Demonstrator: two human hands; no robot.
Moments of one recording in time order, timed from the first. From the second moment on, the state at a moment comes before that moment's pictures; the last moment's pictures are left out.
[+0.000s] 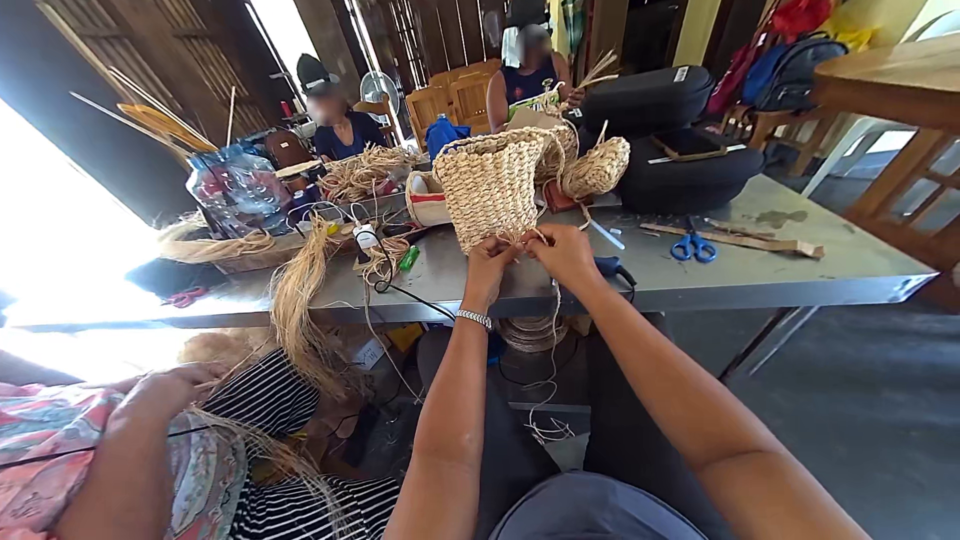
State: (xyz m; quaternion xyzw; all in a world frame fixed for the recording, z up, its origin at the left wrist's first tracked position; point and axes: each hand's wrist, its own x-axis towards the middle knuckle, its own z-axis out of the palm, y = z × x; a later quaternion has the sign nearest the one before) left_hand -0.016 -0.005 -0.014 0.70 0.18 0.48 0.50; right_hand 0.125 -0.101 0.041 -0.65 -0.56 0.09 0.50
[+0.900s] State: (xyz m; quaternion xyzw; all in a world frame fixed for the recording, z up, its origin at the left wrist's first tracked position) left_hand -0.011 -0.020 0.003 0.64 0.18 0.50 0.55; right_hand 0.121 -0.093 0.036 -0.62 -0.58 0.08 0.52
